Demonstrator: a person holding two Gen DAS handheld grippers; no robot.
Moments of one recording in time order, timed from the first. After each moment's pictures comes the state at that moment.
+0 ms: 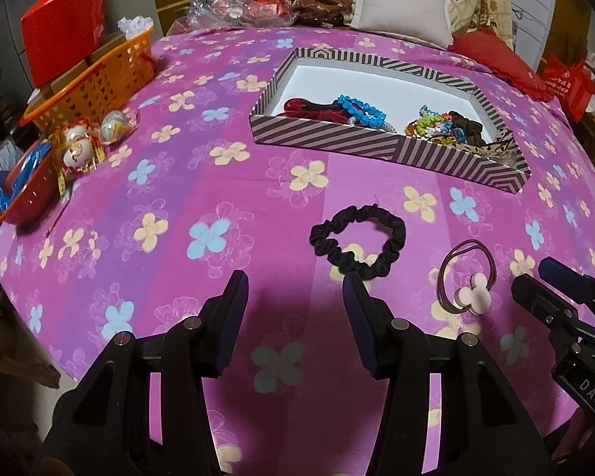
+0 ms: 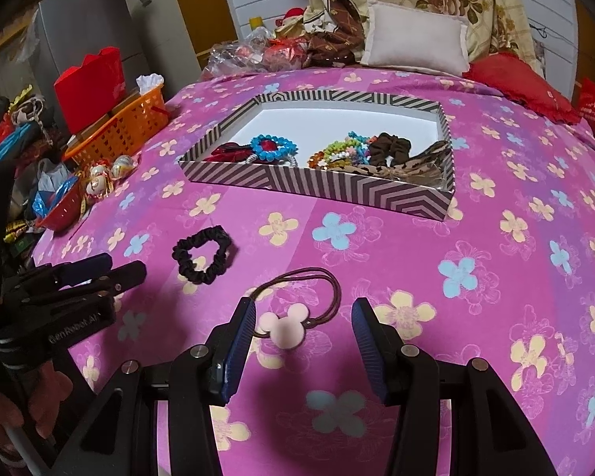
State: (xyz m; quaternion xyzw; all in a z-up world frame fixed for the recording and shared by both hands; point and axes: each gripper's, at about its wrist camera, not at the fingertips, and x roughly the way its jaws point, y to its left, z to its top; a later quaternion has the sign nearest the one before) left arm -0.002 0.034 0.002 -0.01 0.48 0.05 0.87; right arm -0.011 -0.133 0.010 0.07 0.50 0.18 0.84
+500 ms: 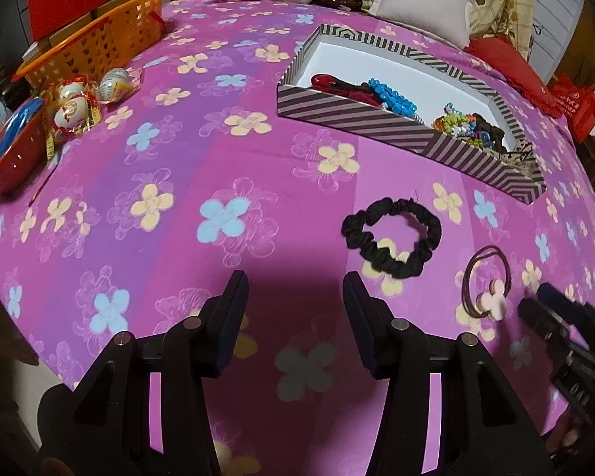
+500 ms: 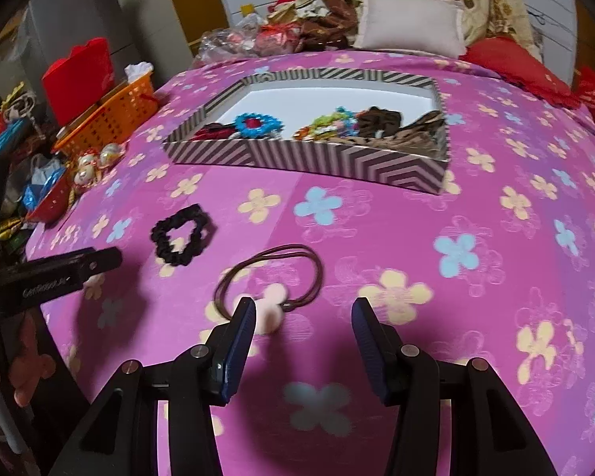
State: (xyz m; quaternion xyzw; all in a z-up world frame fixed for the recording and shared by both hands) left arm 0.010 0.064 -0.013 -0.07 0.51 0.04 0.86; right arm -0.012 -0.130 -0.009 0.07 0.51 0.20 0.83
